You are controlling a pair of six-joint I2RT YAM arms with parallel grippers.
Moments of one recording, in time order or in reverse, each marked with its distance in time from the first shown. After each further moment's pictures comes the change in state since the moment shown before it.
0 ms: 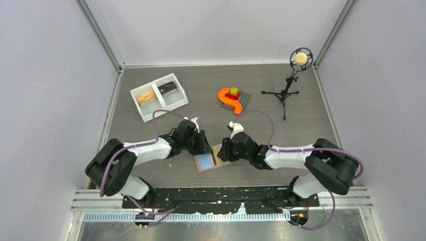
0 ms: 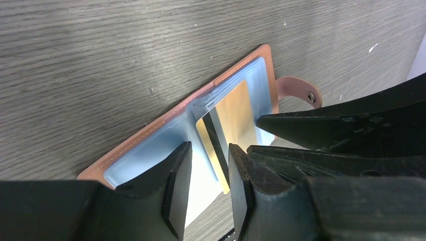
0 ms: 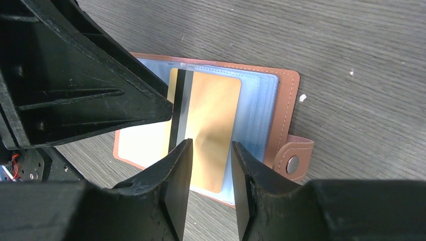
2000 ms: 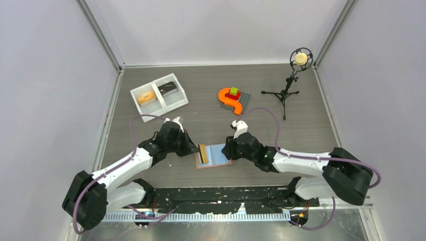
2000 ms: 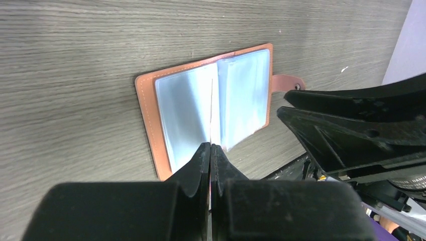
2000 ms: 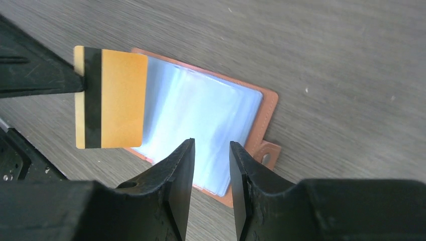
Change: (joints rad) left arm 0.092 -0.352 -0.085 -0.214 -0.046 -0.068; right arm 0.010 -0.126 -0.031 -0.055 0.096 -0.085
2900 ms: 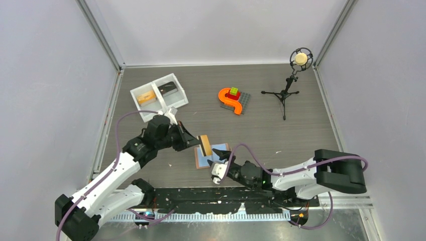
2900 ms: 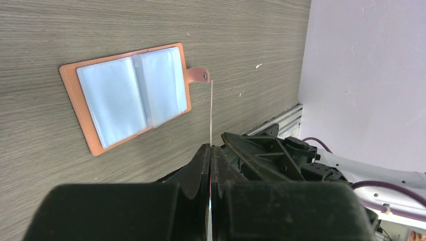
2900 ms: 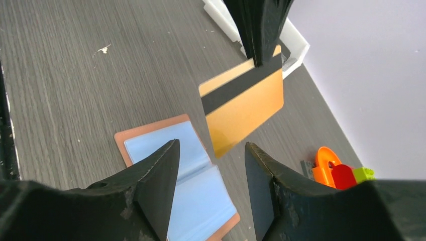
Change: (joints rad) left arm 0.000 -0.224 0.198 -0.242 0.054 -0.095; right arm 0.427 0.002 -0.191 0.743 0.232 -1.155
